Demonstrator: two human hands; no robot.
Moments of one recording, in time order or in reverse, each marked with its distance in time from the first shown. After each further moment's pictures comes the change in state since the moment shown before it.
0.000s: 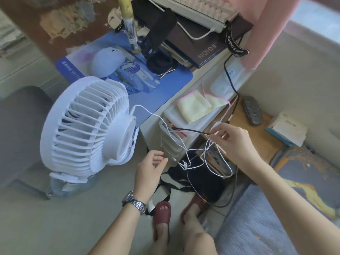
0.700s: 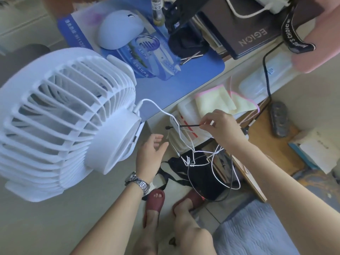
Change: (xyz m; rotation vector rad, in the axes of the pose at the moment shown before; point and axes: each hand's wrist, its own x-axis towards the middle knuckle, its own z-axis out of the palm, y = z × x) left_hand 0.059 -0.021 0.023 -0.022 0.130 -0.125; right_hand 0.098 0.002 0.065 -0.125 -0.305 -0.189
